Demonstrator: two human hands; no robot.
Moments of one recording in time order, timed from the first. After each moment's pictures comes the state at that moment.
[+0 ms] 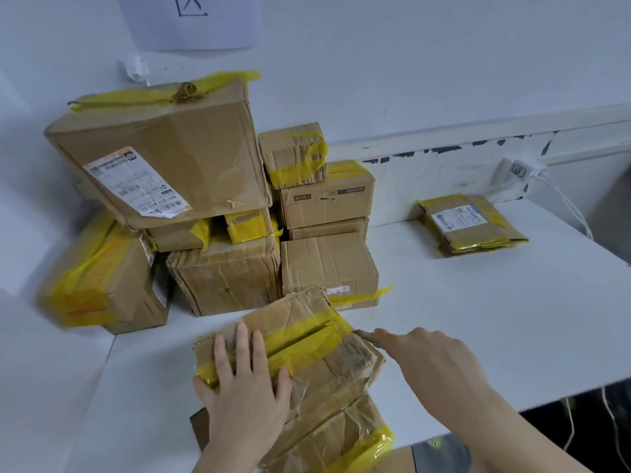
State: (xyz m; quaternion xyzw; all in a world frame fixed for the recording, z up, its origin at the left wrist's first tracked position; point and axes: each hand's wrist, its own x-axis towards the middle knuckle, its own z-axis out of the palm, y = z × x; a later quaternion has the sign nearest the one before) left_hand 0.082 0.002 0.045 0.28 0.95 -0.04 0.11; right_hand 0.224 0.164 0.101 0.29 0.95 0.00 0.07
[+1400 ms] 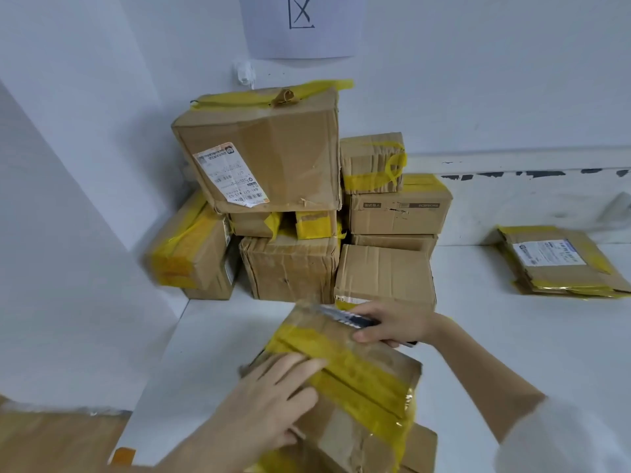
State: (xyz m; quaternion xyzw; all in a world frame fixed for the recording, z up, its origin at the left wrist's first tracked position) left_hand 0.075 -0.051 0.093 0.61 0.79 -0.08 0.06; right_hand 0.098 0.209 0.079 -0.03 0.87 -0.45 0.20
